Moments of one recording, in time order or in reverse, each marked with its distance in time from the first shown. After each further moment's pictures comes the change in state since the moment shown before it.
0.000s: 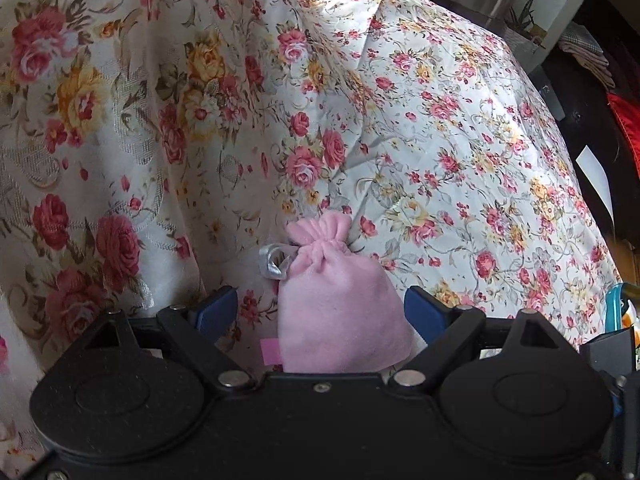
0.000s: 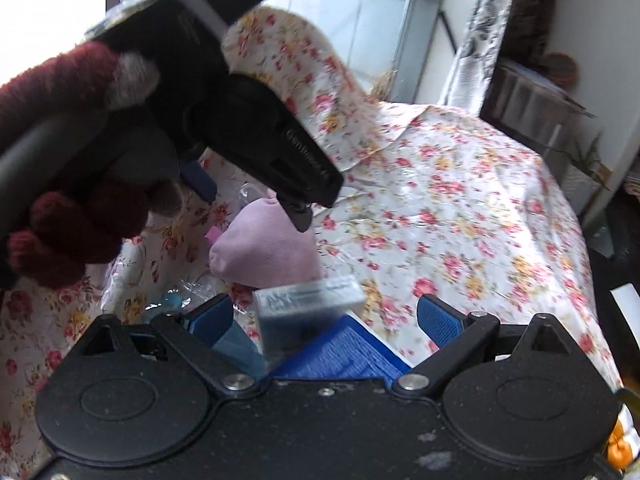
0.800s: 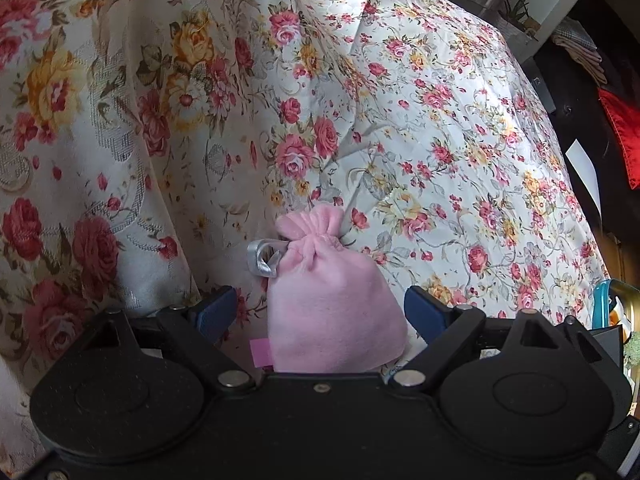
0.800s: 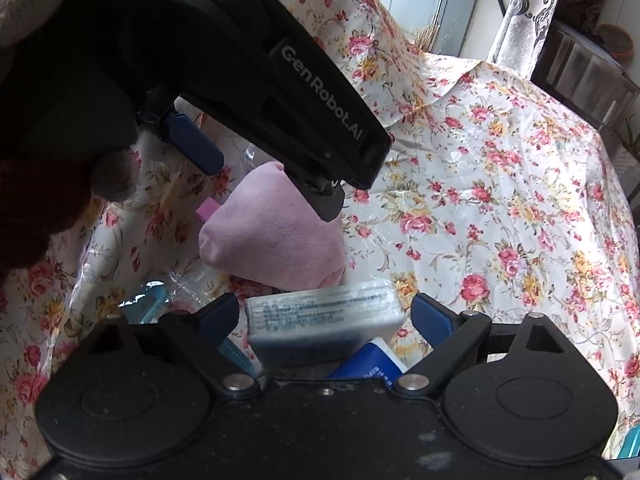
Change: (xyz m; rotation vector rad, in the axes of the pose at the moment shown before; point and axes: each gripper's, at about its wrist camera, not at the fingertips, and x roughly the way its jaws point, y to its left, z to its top) left arm 0.009 0.002 0.005 -0.012 0.051 -0.054; right arm 0.060 -0.003 0.011 -0.035 0.145 0.113
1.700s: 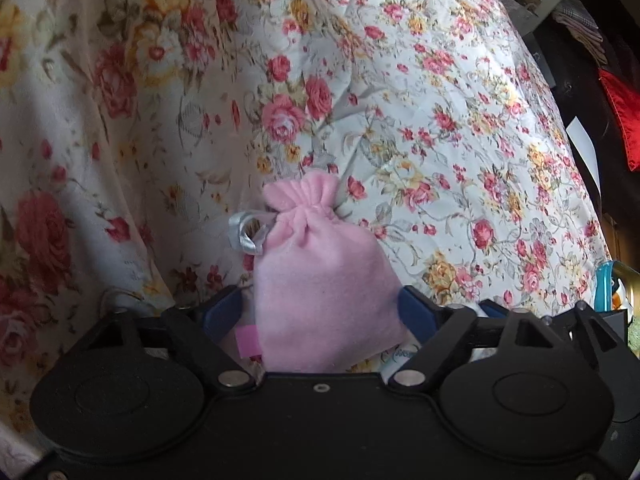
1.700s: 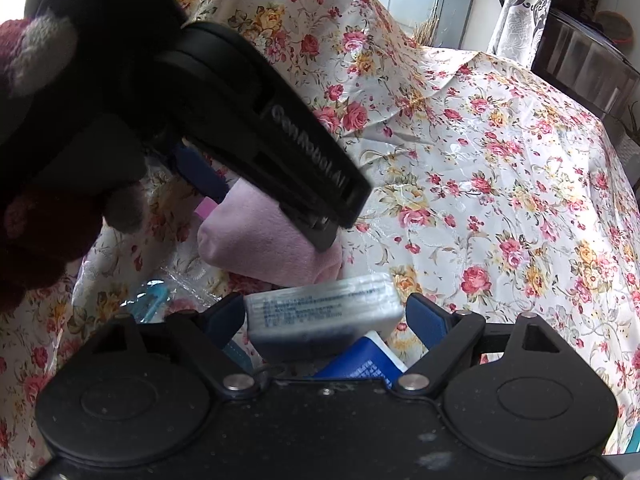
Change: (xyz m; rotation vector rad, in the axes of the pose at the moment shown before) left arm 0.026 0.001 -0.002 0.005 0.095 -0.030; right arm -0.001 -0.007 -0.002 0.024 0.010 0.022
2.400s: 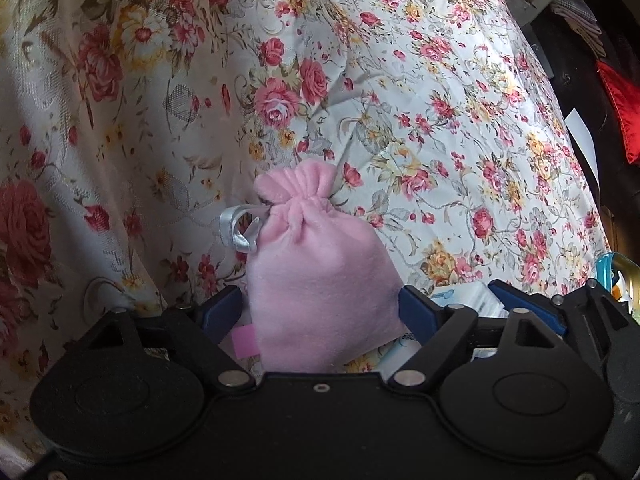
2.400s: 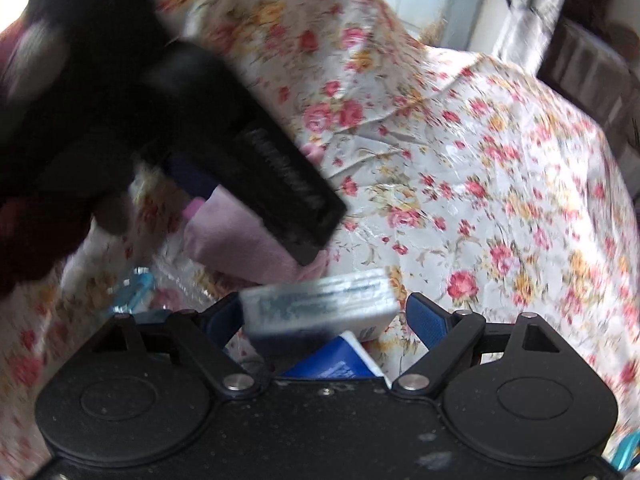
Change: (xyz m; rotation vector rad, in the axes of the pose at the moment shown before) left arm 0.004 -0.002 -0.002 0.009 0.013 -0.005; right arm 0.000 -0.005 -0.001 -0.077 0.009 -0.012
